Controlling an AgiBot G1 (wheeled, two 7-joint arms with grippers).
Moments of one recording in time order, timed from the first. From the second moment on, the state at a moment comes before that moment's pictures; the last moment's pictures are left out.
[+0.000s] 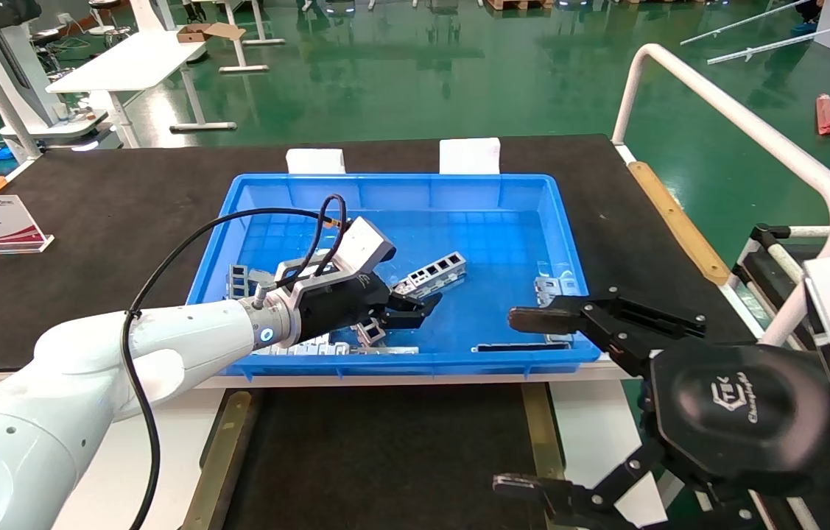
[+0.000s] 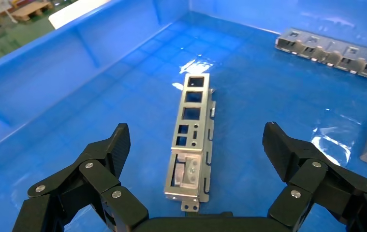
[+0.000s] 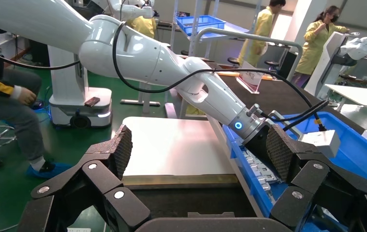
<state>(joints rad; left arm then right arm) -1.48 1.37 0.60 -0.23 1.16 0.78 0.28 1.08 -0.61 -0.29 1.28 -0.73 -1.49 0.18</state>
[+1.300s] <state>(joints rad) -1.46 1.36 0.82 -0.25 0.96 0.66 0.24 1.08 -0.61 -0.29 1.28 -0.72 -1.49 0.18</state>
